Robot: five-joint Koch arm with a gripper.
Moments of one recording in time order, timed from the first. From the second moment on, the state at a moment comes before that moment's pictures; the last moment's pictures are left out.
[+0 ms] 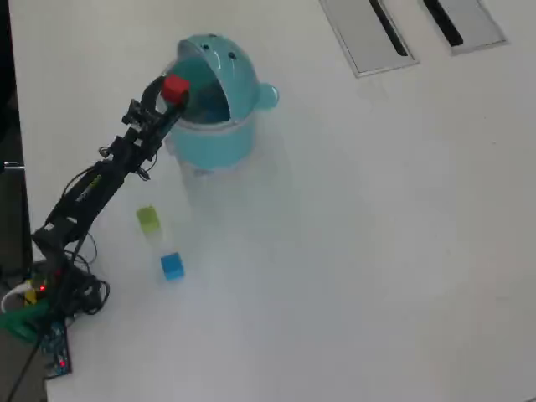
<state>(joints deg) -40.4 87.1 83.0 -3.6 -76.0</state>
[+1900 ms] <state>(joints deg) -41.4 118.0 127.7 15.0 -99.2</state>
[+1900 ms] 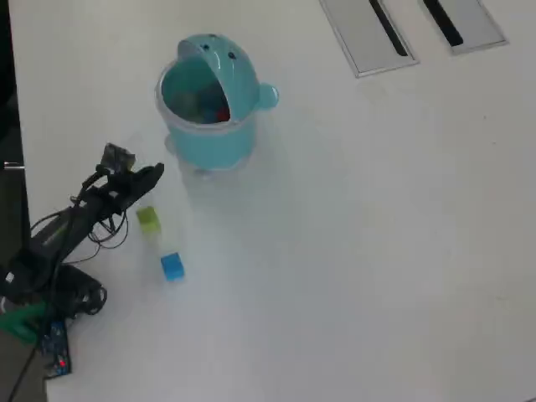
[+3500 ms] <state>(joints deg) -37.2 113.7 141.3 26.8 -103.2</state>
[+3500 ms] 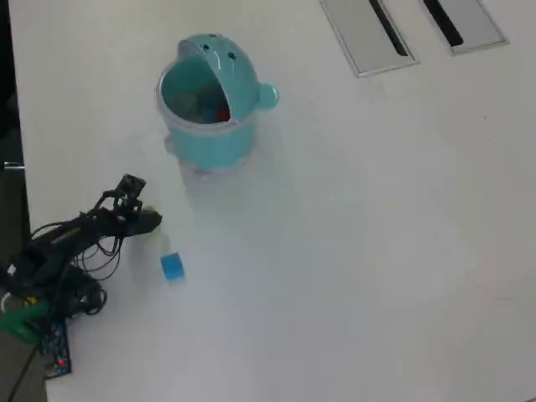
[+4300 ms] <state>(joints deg) -37.5 107.6 139.1 25.8 -103.6</state>
